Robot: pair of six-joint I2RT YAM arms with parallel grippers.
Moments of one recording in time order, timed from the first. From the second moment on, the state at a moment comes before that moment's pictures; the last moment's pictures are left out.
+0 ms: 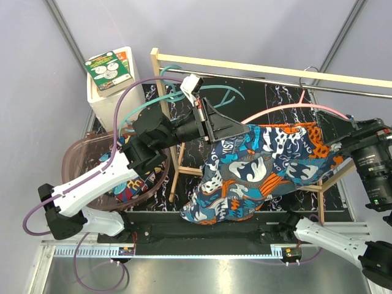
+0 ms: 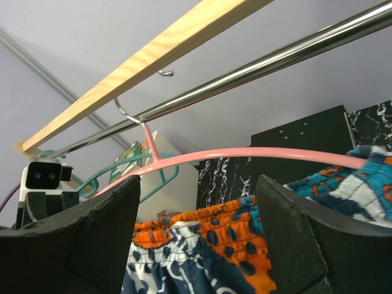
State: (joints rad) left arm -1.01 1.29 1.41 0.24 0.38 -1.24; right arm 0.87 0.69 1.66 -0.75 0.68 0.52
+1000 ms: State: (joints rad) left arm -0.96 1.27 1.43 0.17 0.56 -1.21; right arm 0.87 0.80 1.78 -0.75 0.95 0.40
